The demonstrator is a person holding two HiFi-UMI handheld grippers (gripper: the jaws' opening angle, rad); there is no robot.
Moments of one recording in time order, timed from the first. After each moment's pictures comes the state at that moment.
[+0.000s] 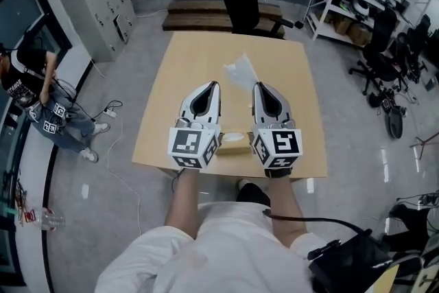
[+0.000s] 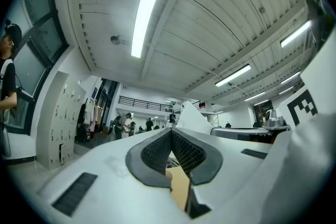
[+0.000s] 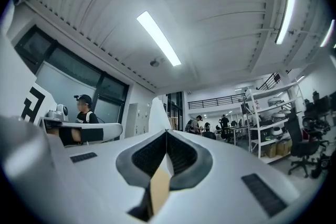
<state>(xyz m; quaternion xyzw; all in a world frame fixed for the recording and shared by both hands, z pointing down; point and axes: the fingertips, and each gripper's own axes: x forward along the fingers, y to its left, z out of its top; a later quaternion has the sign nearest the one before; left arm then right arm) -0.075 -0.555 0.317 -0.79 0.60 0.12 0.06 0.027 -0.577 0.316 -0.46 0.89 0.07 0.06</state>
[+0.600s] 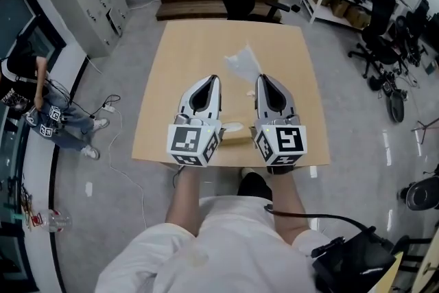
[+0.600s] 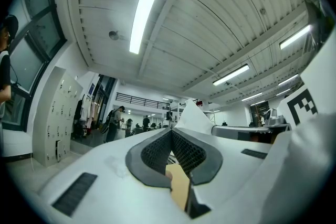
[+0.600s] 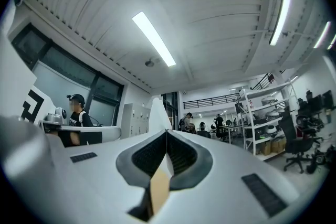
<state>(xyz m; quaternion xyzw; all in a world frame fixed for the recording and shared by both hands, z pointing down) -0.063 -0.565 0.326 -0.80 0.58 0.11 0.04 0.044 -0.583 0.321 -0.48 0.87 0.06 0.06</state>
